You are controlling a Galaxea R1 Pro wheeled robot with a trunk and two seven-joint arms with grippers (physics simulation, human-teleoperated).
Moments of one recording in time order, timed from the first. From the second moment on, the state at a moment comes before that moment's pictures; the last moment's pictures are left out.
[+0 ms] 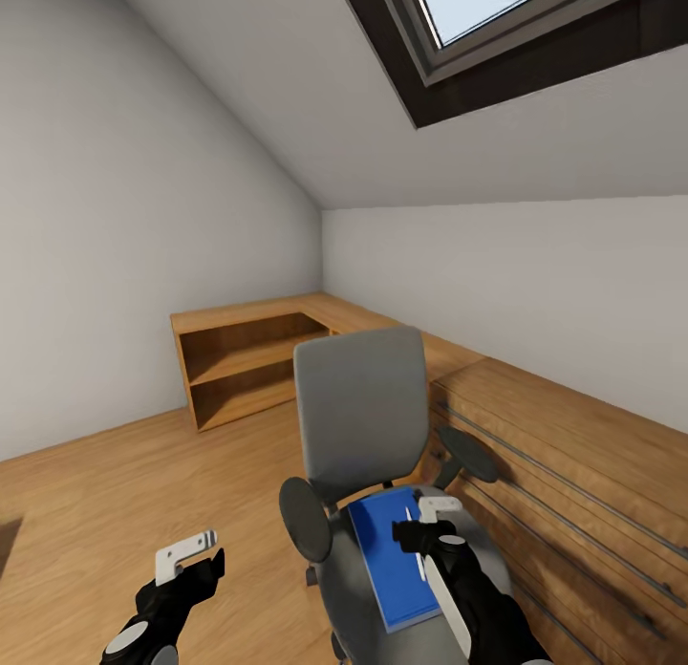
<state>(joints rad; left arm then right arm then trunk) 0.03 0.03 -0.09 -1.58 0.41 0.45 0.48 -0.41 0.11 0.14 -0.89 -0.09 0.43 -0.18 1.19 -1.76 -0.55</state>
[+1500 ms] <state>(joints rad) 0.03 0.03 -0.10 -1.58 0.41 0.45 0.48 -0.41 0.08 0.14 -0.87 -0.09 0.47 -0.18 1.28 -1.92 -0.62</state>
